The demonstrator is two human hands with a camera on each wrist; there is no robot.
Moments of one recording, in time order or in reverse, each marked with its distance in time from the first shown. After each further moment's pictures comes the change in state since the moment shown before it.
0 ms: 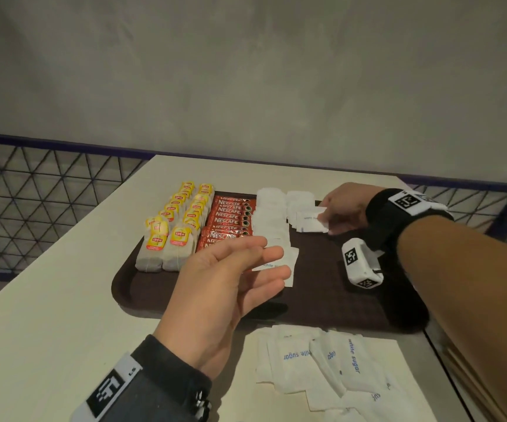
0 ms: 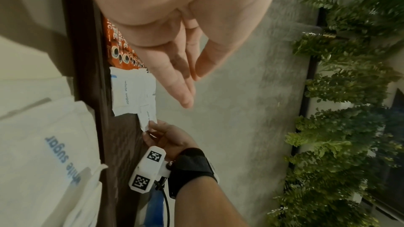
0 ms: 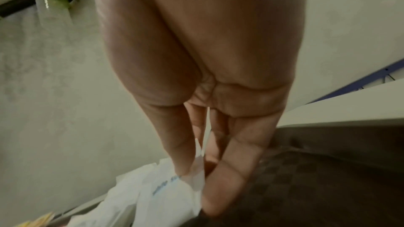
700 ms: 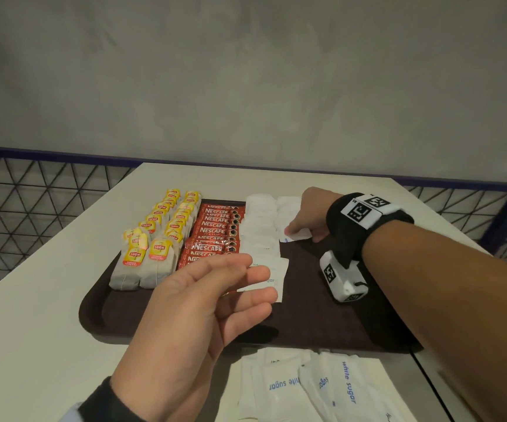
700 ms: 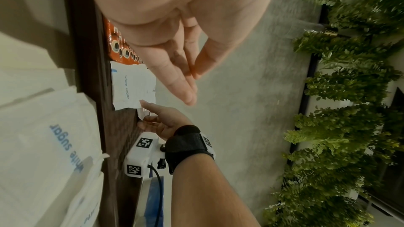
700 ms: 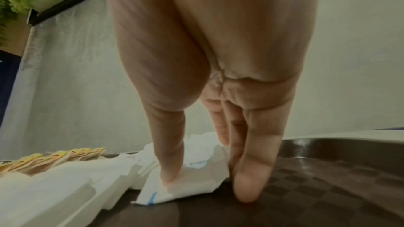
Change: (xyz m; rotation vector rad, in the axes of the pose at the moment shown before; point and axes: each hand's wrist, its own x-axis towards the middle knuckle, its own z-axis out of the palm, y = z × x) left_hand -0.001 -0.003 0.007 -0.039 0.054 0.013; right_hand 0.002 -0.024 0.026 -0.542 0.089 -0.140
